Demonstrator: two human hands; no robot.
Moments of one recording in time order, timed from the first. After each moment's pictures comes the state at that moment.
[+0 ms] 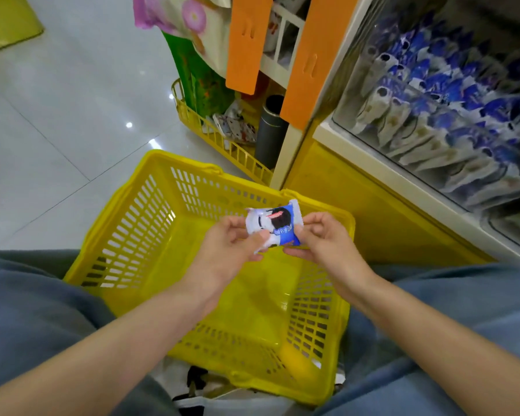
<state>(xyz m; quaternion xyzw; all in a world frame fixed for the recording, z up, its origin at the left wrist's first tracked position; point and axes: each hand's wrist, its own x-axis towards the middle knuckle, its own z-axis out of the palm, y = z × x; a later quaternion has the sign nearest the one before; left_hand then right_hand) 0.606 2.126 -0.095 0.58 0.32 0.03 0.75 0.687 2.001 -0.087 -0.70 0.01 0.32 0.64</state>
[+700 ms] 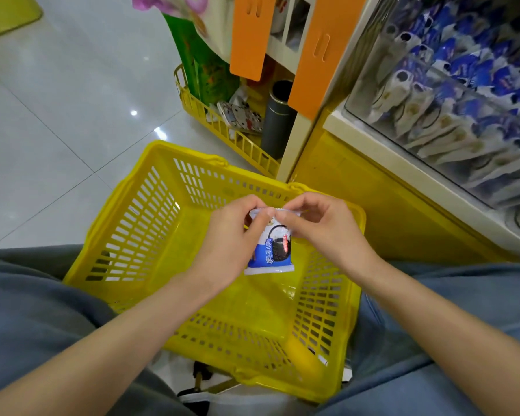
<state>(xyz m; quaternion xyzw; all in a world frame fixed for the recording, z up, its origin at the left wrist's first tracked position) 0.621 2.139 -0.104 0.81 0.18 0.10 0.56 0.703 2.015 -0.085 -0.78 -0.20 0.27 0.53</state>
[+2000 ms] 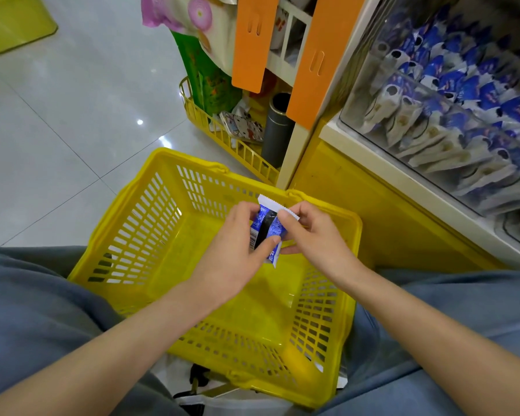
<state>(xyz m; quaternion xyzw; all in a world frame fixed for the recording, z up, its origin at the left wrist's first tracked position) 0.610 2.131 -0.119 0.85 0.18 0.08 0.49 0.697 2.016 -0.096 -0.77 -0.14 0.31 0.54</state>
